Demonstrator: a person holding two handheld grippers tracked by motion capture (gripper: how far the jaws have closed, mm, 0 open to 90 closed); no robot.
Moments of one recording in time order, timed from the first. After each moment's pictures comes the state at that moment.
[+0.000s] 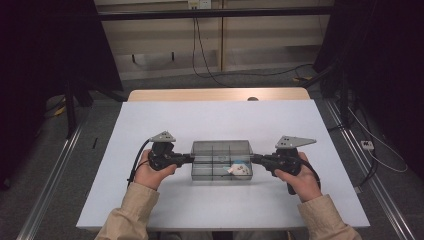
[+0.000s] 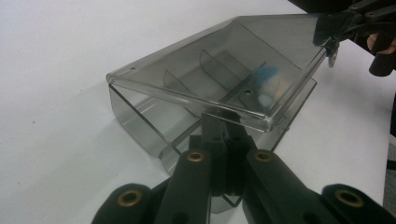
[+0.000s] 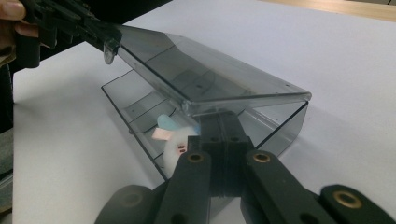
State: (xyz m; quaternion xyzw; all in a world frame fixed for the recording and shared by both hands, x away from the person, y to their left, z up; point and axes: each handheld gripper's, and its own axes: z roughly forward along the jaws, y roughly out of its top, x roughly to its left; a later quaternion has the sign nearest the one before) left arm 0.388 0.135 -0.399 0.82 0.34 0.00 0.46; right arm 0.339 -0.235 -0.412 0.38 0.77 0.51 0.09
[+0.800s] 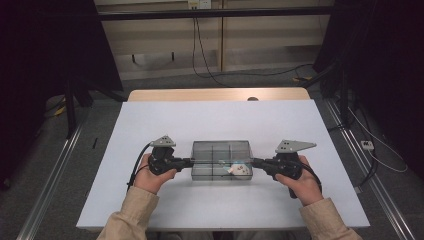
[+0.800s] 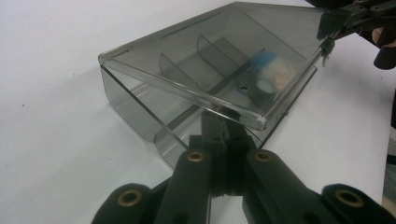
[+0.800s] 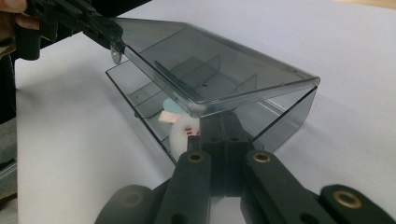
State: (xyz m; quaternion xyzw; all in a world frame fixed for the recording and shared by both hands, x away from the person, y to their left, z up) left arm 0.379 0.137 -0.407 0.83 0.33 -0.01 0.45; right arm 0.330 -0.235 -0.417 0.37 0.78 0.49 0.09
